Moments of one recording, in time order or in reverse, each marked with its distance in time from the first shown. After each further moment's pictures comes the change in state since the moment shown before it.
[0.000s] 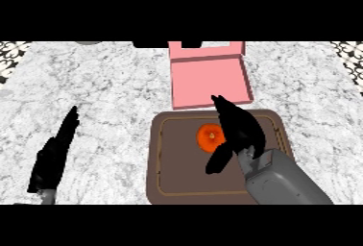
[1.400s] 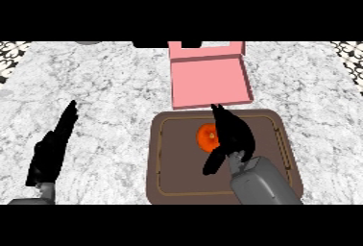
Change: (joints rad) left arm -0.027 -0.100 0.125 -0.015 -0.114 -0.122 0.047; right arm 0.121 0.185 -0.125 0.124 0.260 0.069 -0.119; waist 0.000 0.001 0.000
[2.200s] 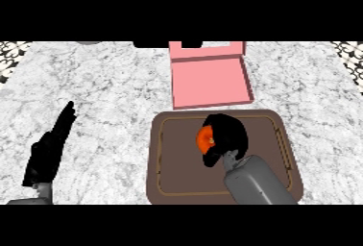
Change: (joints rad) left arm 0.003 -0.037 0.068 0.014 -0.036 -0.069 -0.022; right arm -0.014 0.026 0.003 0.111 0.102 -0.046 -0.075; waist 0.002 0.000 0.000
